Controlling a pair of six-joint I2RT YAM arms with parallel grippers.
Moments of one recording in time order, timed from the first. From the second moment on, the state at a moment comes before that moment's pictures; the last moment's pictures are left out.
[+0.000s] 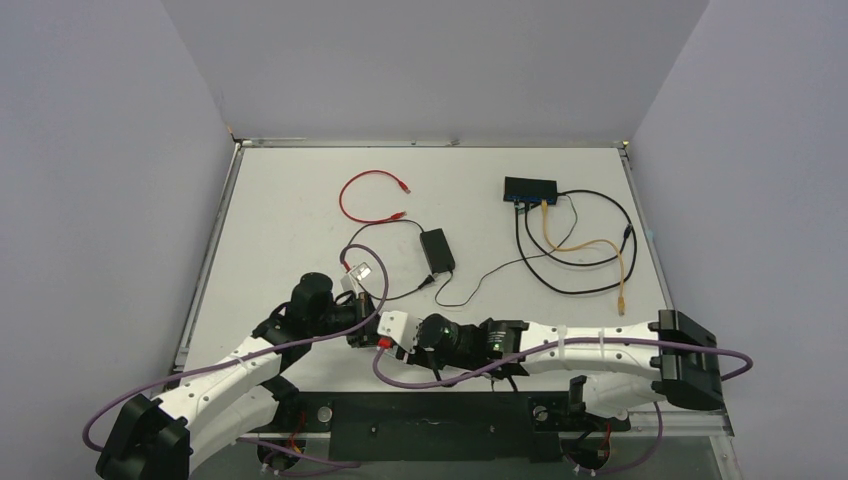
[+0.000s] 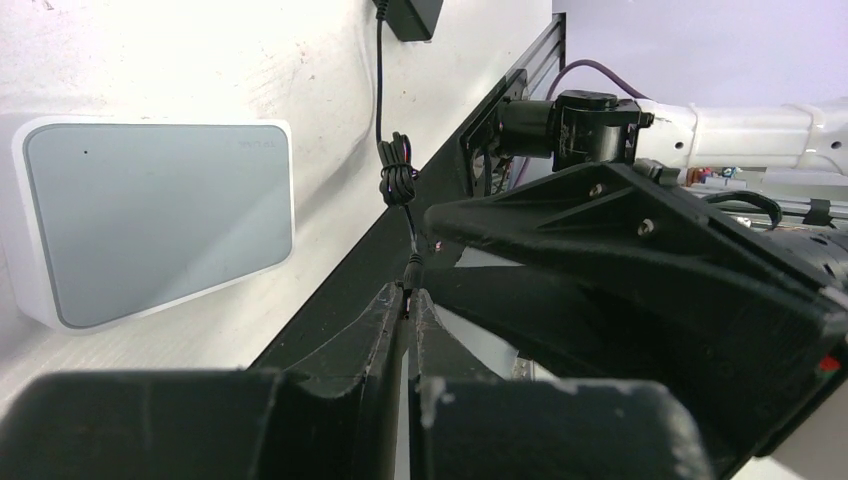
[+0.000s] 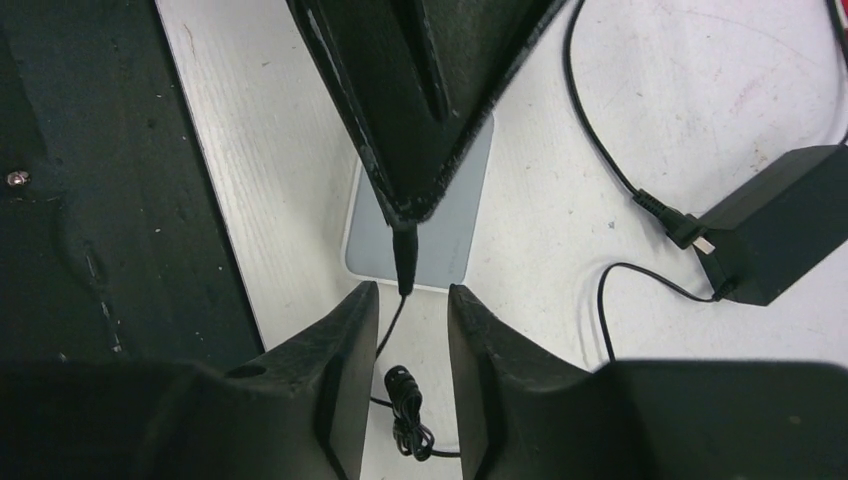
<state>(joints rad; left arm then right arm) -0.57 0.87 0.31 0.00 0.71 -0.93 1.35 1.36 0.86 -0.28 0.18 -0.14</state>
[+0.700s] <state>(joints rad) -0.57 0.91 0.31 0.05 0.73 -0.93 1.28 0.79 0.51 0.05 0.38 -0.02</state>
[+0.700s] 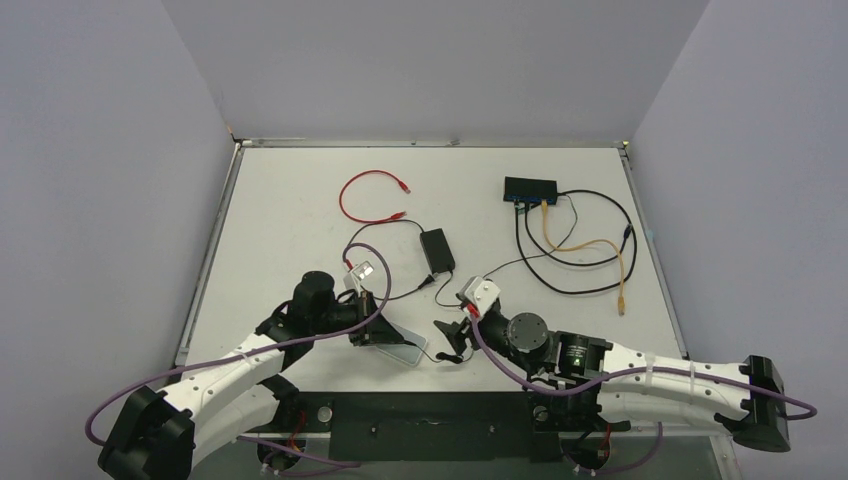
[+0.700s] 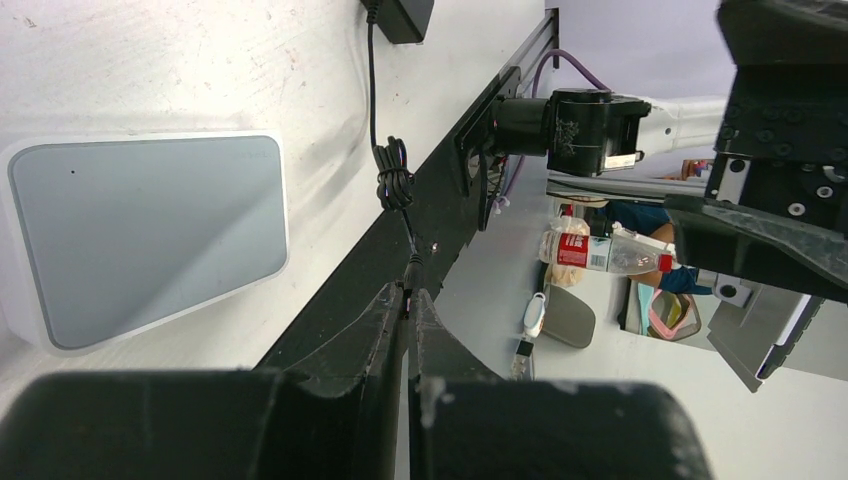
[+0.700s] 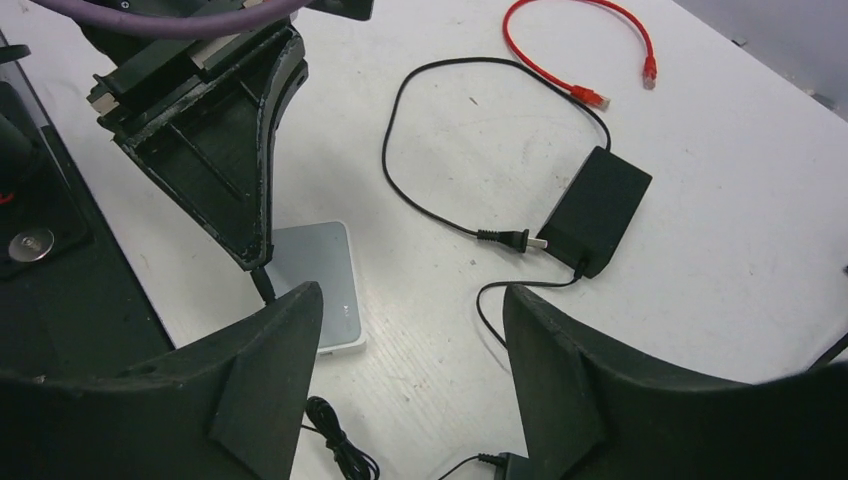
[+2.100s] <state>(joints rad) -0.57 0.89 0.30 0.07 0.74 -0.96 1.28 1.14 0.41 0.38 0.04 -0.25</state>
